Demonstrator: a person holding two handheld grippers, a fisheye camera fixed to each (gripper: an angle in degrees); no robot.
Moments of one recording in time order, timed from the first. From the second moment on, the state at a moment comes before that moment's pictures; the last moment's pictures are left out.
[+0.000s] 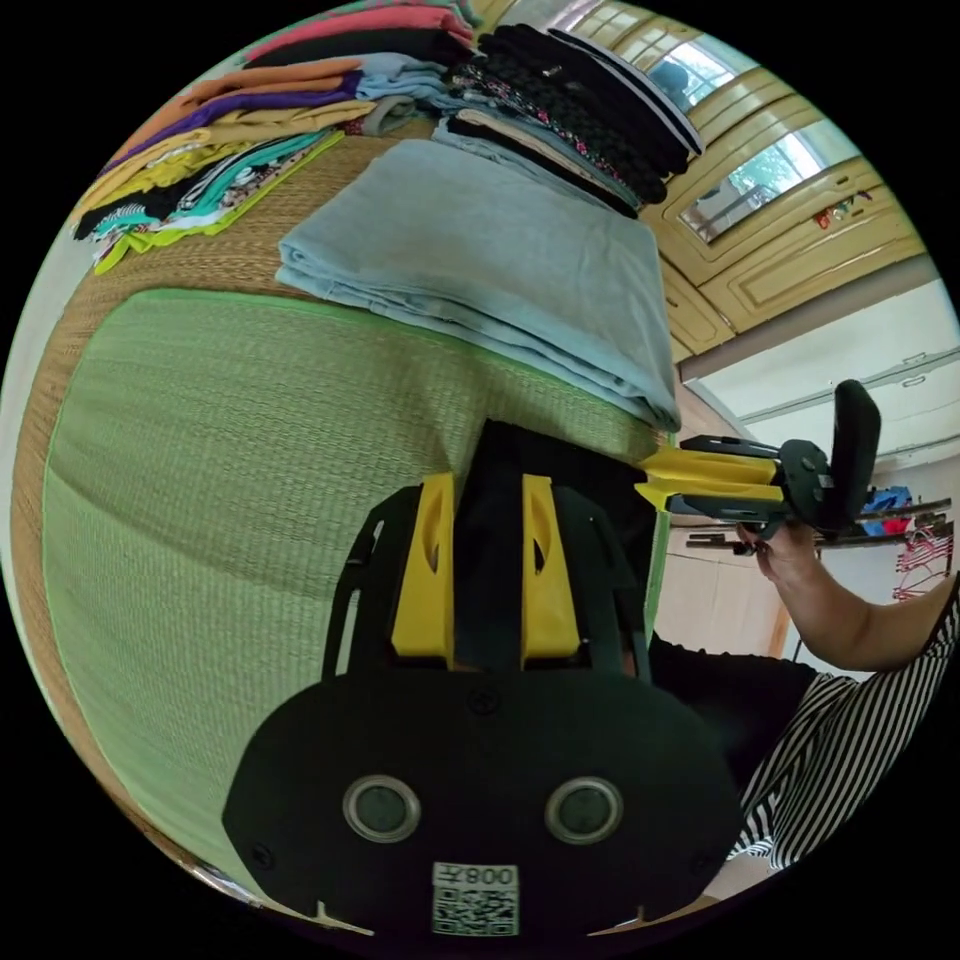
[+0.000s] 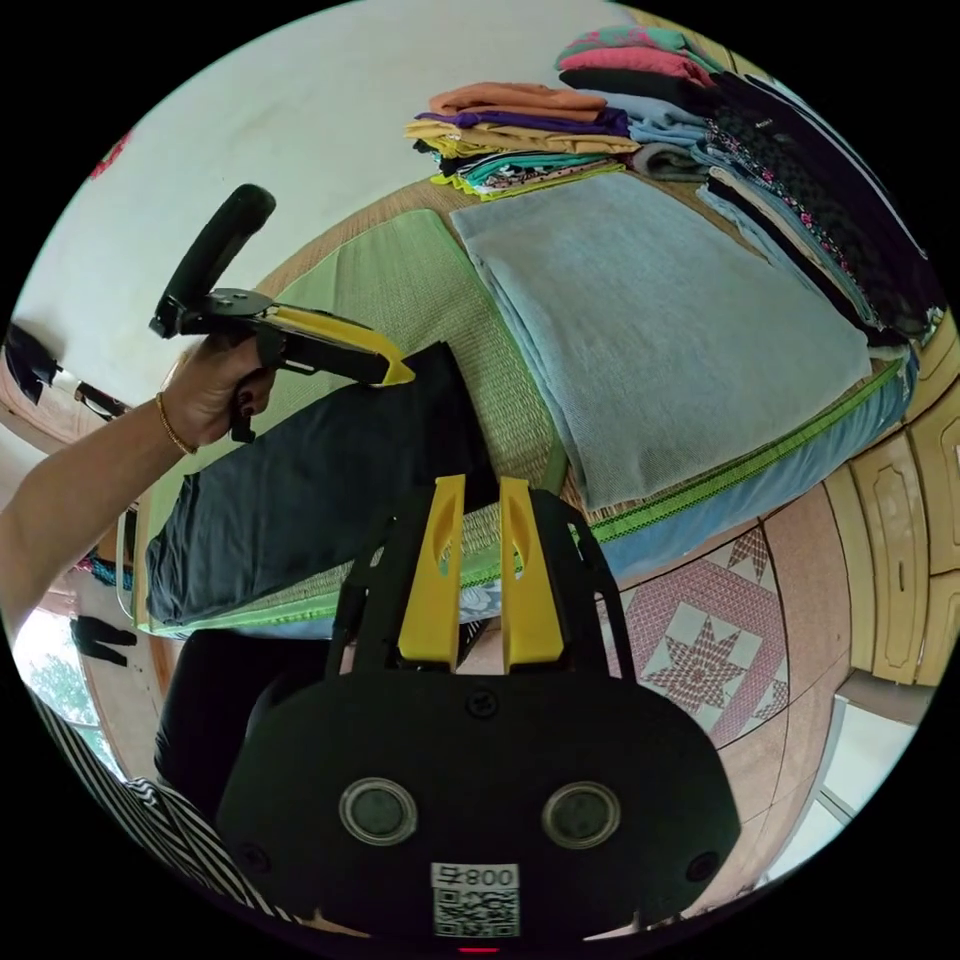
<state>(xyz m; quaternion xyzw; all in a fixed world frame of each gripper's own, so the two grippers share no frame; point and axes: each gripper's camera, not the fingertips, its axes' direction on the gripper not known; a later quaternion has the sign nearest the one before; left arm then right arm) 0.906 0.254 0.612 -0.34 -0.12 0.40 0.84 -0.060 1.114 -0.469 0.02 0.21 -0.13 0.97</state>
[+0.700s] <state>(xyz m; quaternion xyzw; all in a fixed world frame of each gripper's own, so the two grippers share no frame) 1.022 0.230 0.573 -0.35 -0.11 0.37 0.86 -0.019 1.127 -0.465 0.04 0.11 -0.07 0.99</state>
